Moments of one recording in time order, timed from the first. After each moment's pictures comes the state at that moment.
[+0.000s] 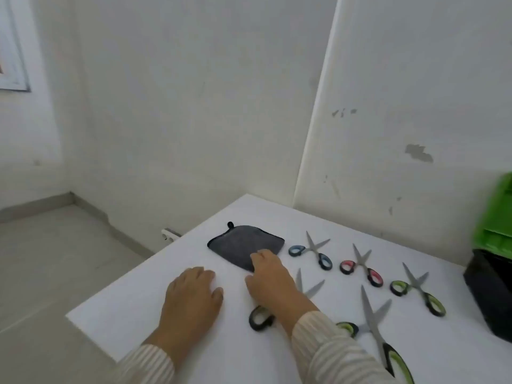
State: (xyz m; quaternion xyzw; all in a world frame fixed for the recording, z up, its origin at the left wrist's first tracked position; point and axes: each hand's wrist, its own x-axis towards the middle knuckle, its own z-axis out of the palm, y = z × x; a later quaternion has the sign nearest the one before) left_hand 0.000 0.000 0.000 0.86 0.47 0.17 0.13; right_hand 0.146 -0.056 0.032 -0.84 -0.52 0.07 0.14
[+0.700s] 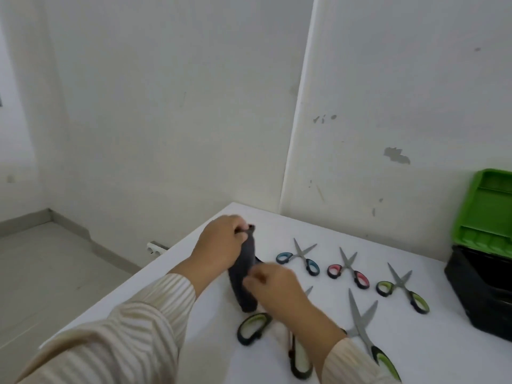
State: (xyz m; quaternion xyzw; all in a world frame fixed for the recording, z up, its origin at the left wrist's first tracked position) left_hand 0.071 0.023 0.106 0.86 0.32 0.30 0.27; right_hand 0.145 -0.094 0.067 -0.81 -0.48 0.08 0.33
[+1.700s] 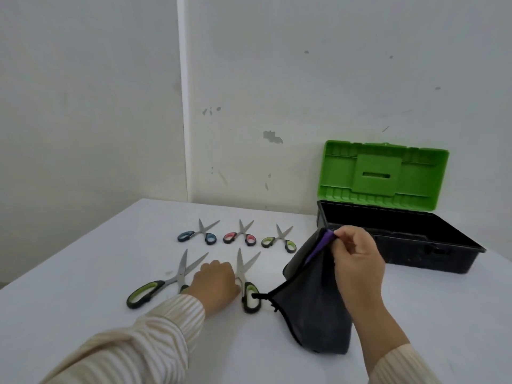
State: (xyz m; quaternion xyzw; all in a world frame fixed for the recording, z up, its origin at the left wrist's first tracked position) left_hand 0.152 -0.179 0.044 0.96 0.27 -0.03 0.10; right_hand 0.226 -0.393 0.092 -0.74 -0.21 -0.25 0.59
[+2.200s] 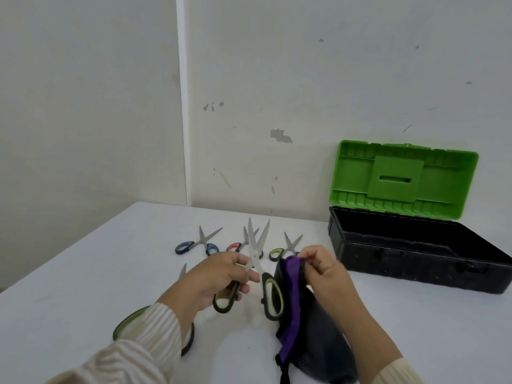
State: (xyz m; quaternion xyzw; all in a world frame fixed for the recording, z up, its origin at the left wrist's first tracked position) left_hand 0.173 -0.140 0.076 0.70 0.21 0.00 0.68; right_hand 0.255 -0.333 0.071 -0.77 -0.29 0.02 0.57
